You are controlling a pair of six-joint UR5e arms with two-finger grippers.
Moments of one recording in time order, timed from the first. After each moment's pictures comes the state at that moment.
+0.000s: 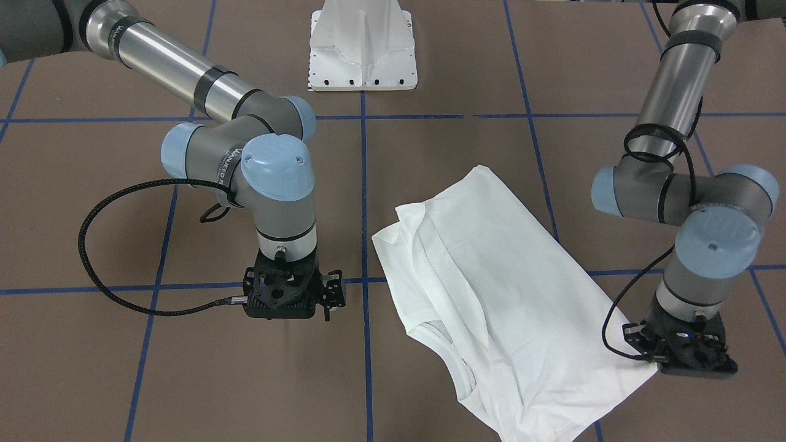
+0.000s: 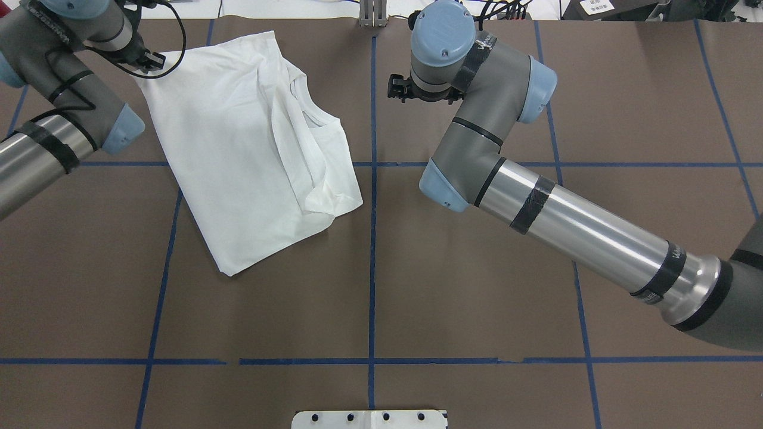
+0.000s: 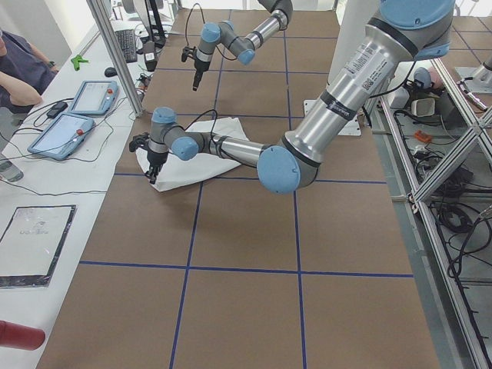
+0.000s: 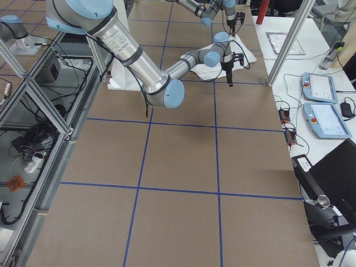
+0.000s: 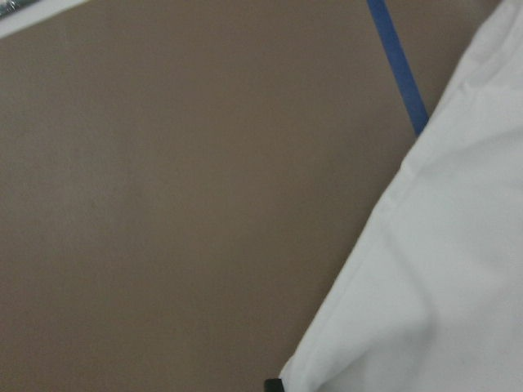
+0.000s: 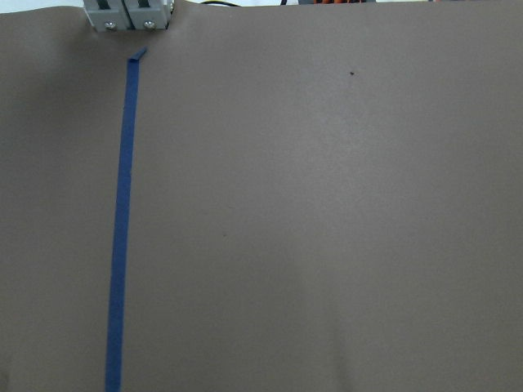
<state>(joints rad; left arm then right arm) -1.05 -2.28 -1.01 -2.04 -1.83 -0.53 0.73 -0.66 1.21 -1.34 1.71 1.12</state>
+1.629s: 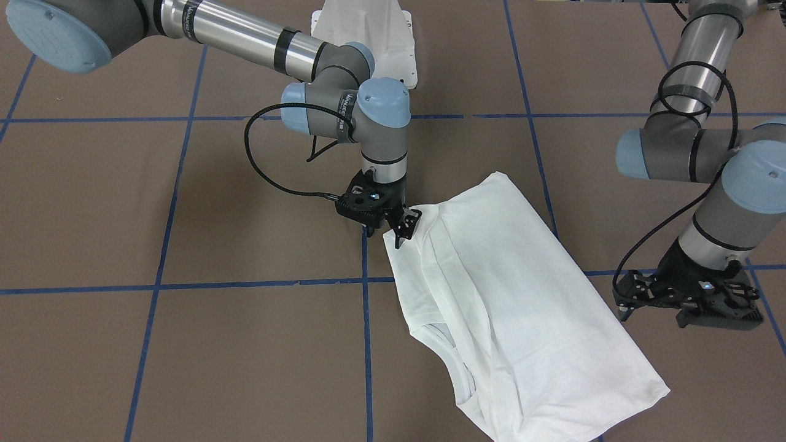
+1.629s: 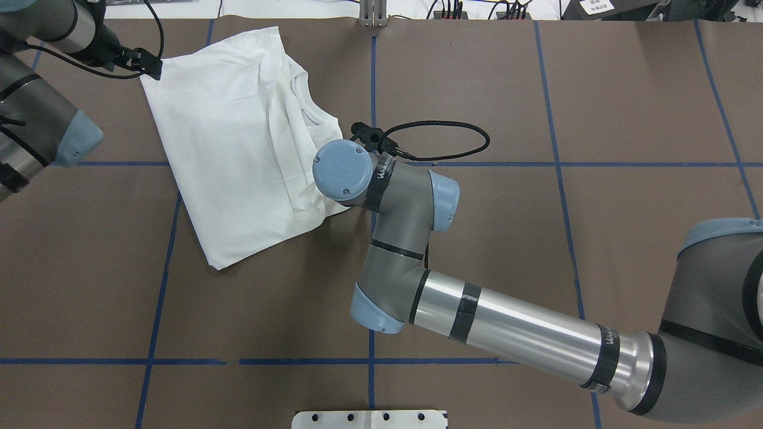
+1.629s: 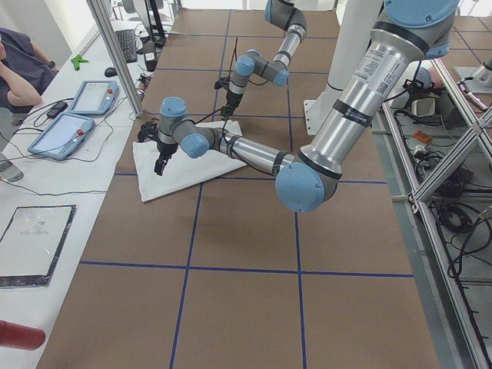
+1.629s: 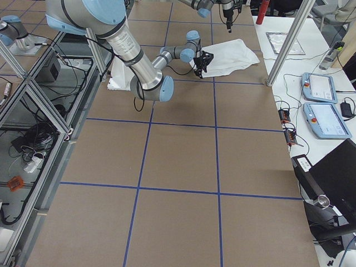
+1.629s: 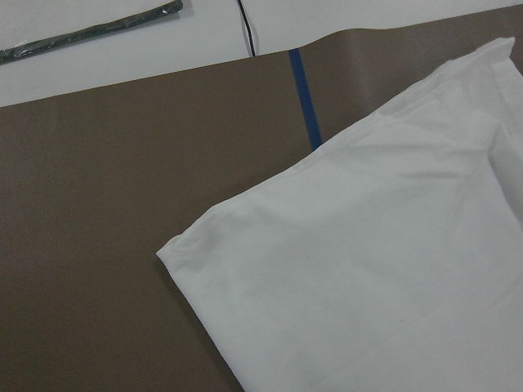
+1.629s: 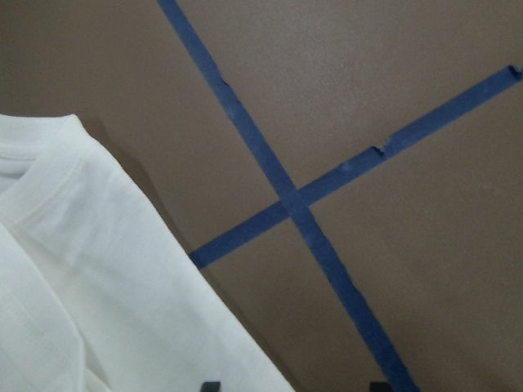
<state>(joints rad) -1.08 -2.09 -1.33 -2.04 -2.00 -0.62 0.45 -0.60 1.20 -1.34 1.58 1.79</state>
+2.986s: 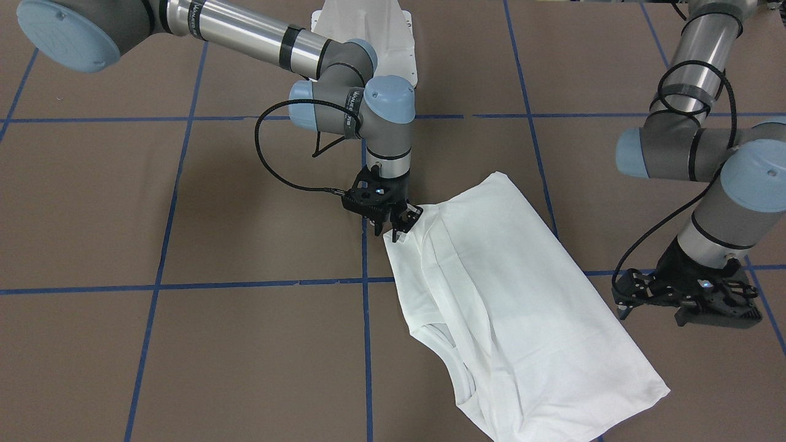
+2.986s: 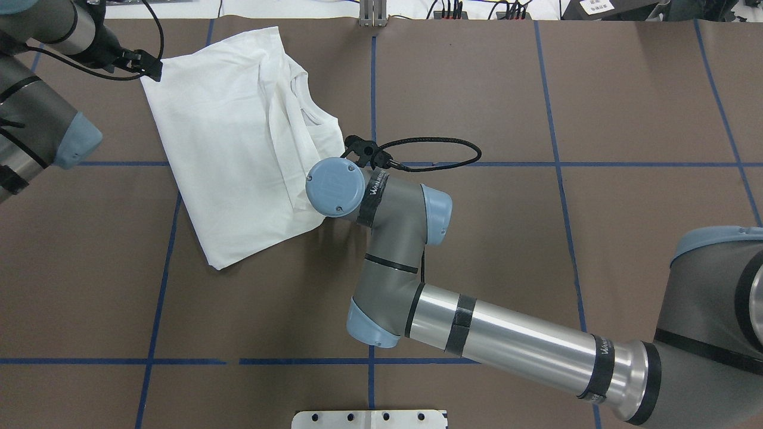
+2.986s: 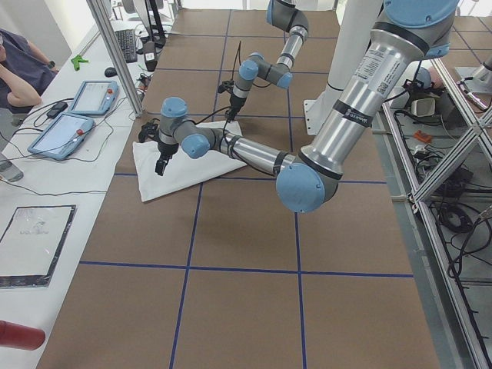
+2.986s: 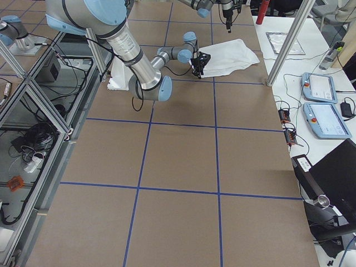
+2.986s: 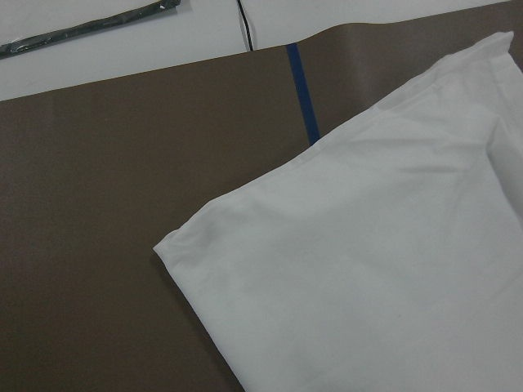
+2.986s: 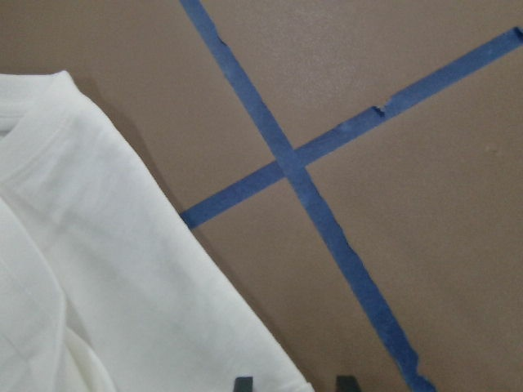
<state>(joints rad) -1.08 -2.09 -1.33 -2.04 -2.01 -0.63 0.43 -0.60 1.19 -1.34 1.55 1.79</state>
